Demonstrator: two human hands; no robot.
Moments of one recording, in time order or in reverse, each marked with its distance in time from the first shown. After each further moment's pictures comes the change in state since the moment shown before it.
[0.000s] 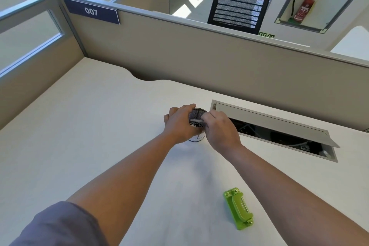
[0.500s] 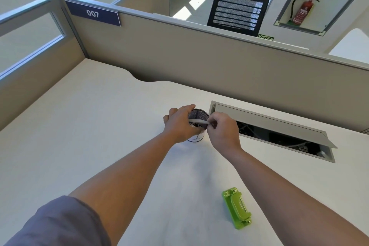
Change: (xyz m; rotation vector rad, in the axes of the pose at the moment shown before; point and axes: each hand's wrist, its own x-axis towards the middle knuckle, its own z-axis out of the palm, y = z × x) left_hand 0.000 0.001 0.000 0.036 0.015 -0.001; right_hand -0.005 0.007 0.006 0.342 0.135 0.331
